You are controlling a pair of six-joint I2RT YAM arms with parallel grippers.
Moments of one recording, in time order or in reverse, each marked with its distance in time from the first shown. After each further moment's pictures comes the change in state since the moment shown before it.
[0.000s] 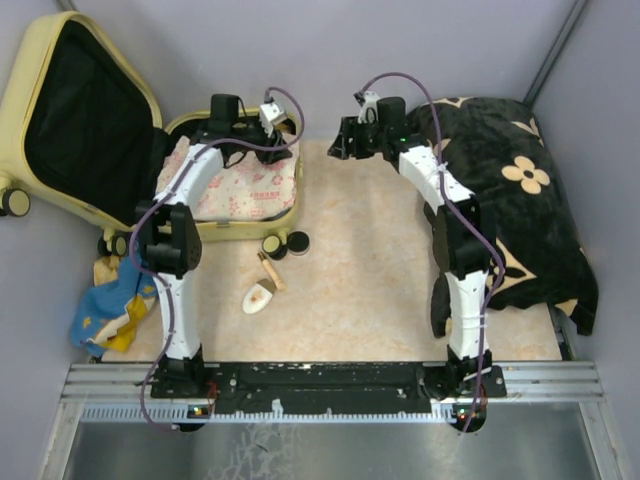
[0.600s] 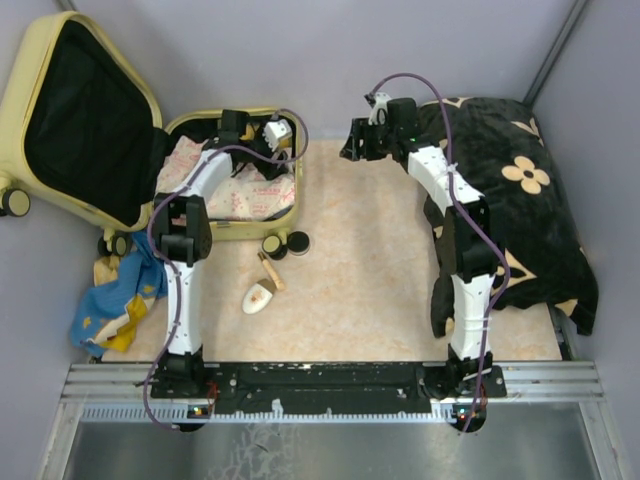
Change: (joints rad) left arm 0.020 0.251 0.088 0.003 -0.199 0.160; right arm -0.046 -0.062 -0.072 -0.041 0.050 -0.041
